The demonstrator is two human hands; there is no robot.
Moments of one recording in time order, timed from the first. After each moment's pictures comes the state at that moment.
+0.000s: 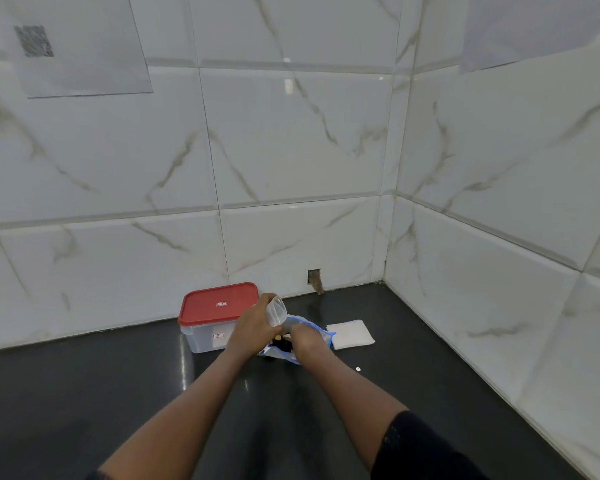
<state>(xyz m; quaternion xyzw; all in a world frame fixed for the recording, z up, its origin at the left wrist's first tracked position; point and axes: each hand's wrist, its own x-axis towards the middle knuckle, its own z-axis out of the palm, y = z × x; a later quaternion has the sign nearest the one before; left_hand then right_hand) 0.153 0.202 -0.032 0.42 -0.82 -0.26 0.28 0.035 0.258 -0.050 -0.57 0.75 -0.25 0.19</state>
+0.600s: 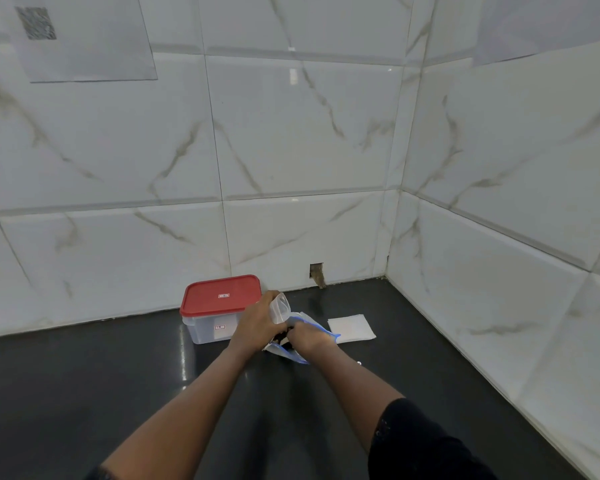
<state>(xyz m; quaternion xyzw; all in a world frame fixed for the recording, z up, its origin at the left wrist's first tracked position) 0.153 0.206 -0.036 0.42 -0.82 -0.26 0.29 0.043 0.266 -0.037 -0.57 0.79 -0.08 0.21</state>
